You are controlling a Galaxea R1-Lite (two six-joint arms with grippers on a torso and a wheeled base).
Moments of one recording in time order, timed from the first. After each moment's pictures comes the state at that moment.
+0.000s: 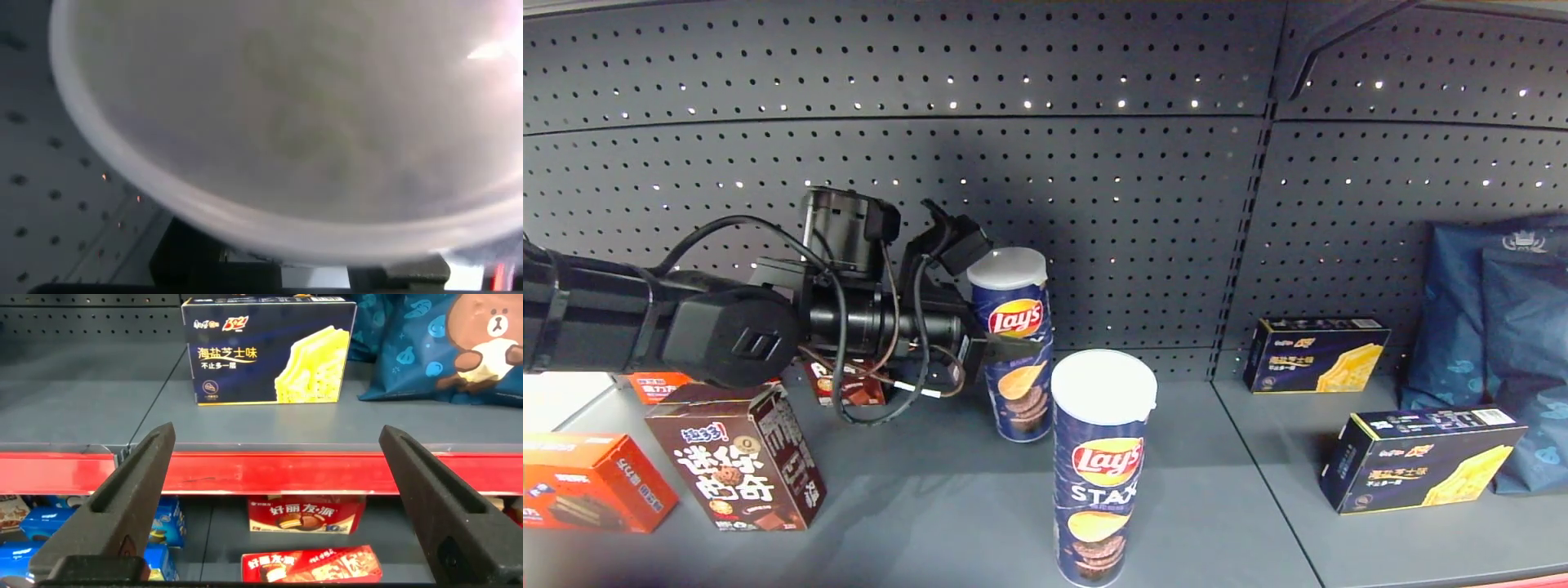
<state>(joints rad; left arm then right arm) -0.35 1.87 -1.21 -0.16 -0.64 0.32 0.00 0.00 0.00 0.00 0.03 0.00</state>
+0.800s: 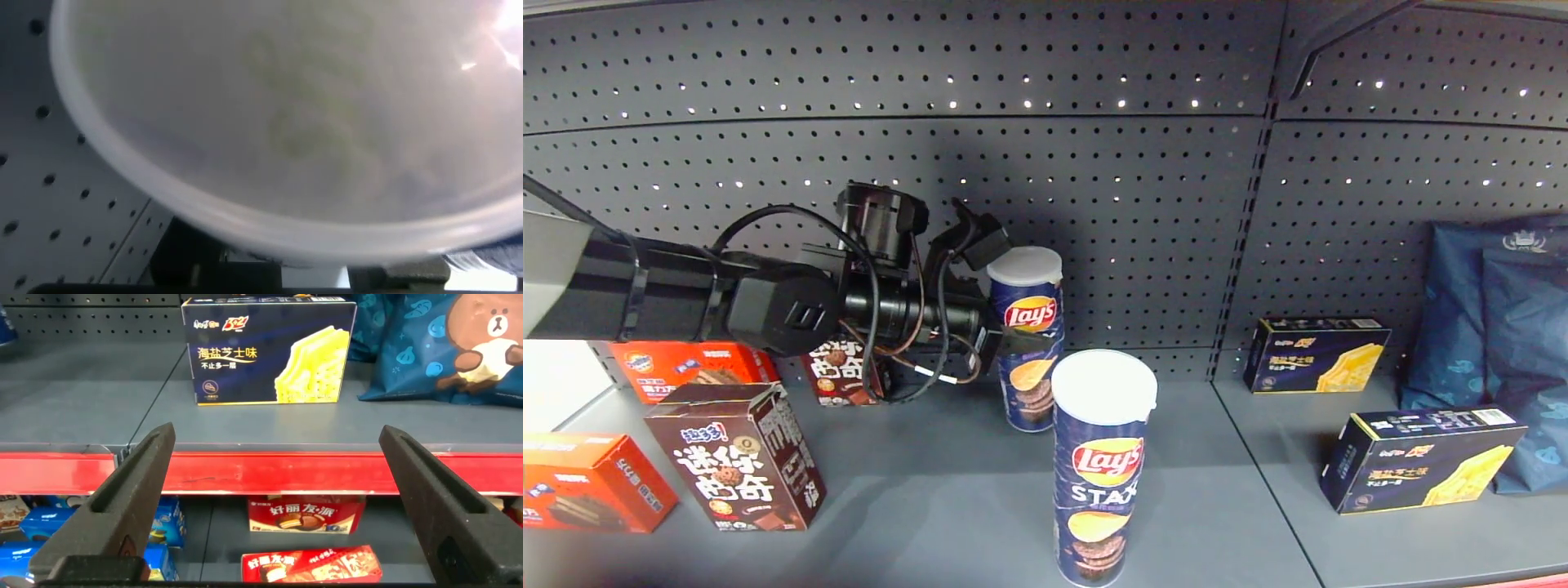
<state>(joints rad) -0.35 1.97 -1.37 -0.08 -0.67 0.37 0.00 0.00 0.00 0.00 0.03 0.00</state>
